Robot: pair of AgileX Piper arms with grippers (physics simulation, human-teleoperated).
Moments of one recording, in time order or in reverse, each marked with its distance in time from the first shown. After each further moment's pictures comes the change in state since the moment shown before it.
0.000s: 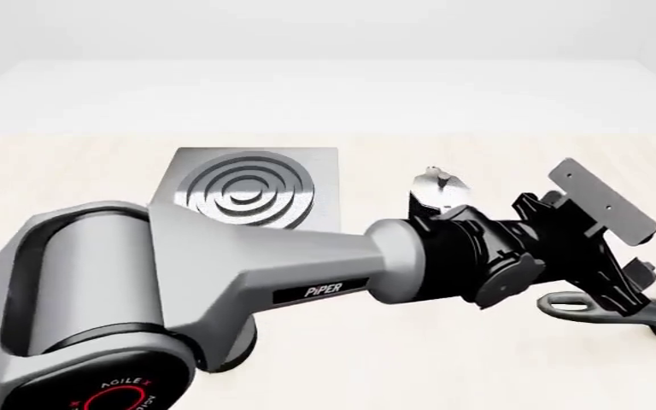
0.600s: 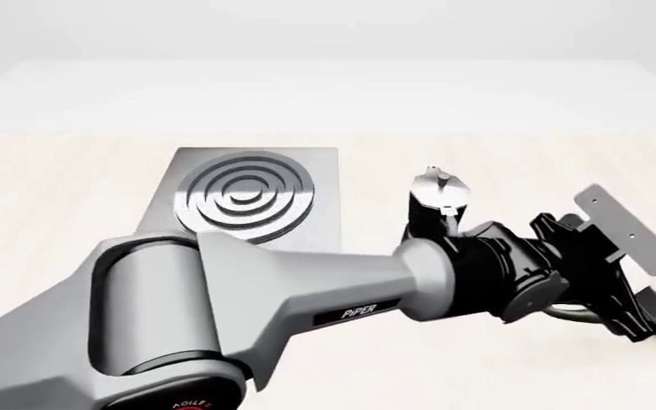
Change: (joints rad) left arm -0.026 0.107 -0.143 0.116 0.045; right arm 0.000 0.000 0.011 -0.014 -0.004
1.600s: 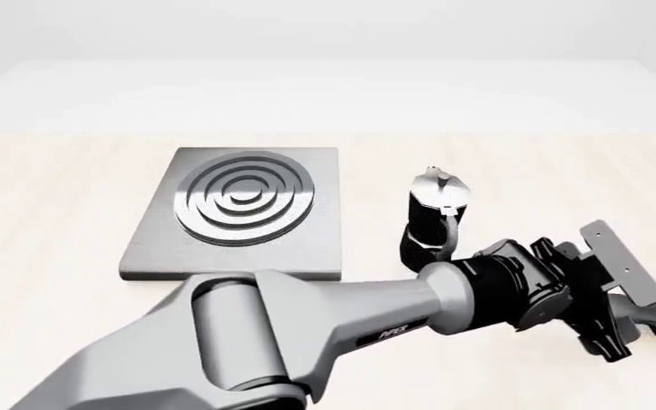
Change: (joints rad) left arm 0.006 0.210 -0.271 0.222 0.105; right arm 0.029 0.000 -0.124 0.110 -0.011
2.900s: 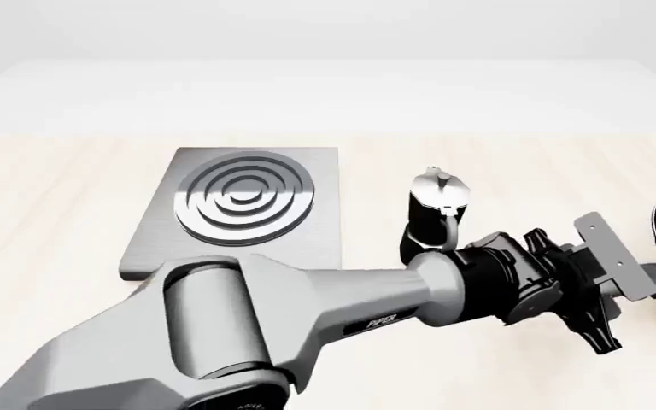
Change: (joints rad) left arm 0.009 -0.070 0.108 -0.053 -0.009; right arm 0.022 0.000 0.043 -0.049 -0.006
